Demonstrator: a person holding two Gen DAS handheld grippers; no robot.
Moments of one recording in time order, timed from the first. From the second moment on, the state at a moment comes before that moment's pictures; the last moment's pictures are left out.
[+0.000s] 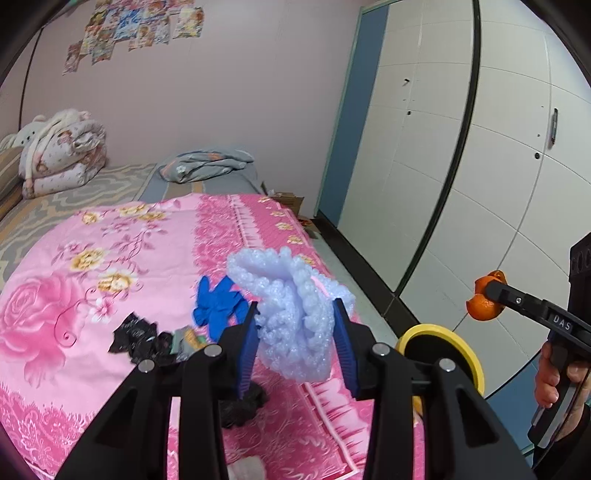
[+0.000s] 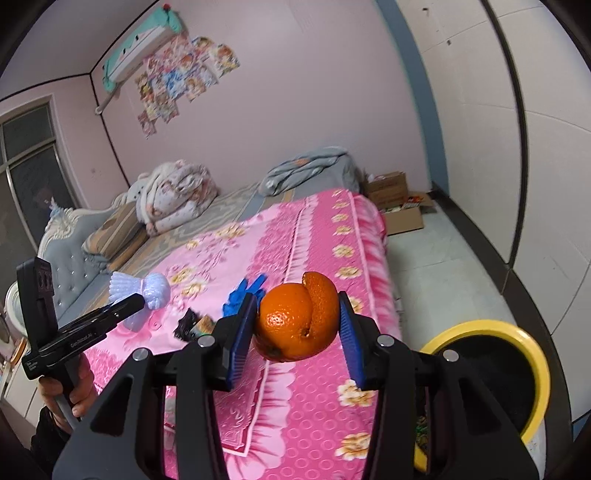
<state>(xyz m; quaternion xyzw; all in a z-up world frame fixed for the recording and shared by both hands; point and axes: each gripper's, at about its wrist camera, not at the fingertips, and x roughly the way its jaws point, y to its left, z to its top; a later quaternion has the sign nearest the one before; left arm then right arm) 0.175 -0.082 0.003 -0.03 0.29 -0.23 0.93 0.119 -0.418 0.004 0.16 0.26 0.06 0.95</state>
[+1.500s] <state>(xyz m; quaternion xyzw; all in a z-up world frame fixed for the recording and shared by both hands) 0.204 -0.340 -0.101 0.06 0.39 -0.37 0.84 0.072 -0.604 -0.105 0.23 0.28 -0.19 0.91</state>
